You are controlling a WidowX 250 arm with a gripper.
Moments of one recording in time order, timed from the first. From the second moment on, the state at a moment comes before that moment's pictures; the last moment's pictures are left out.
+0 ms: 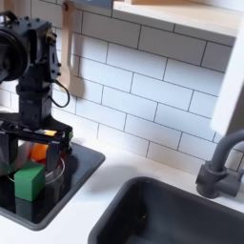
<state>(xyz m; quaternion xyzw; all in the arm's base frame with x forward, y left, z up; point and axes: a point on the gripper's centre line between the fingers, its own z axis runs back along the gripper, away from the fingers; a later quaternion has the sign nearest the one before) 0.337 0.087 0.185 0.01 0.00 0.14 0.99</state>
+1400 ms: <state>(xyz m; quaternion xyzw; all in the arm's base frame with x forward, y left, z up) 0.332 0.089 0.155 0.02 0.03 0.14 0.99</state>
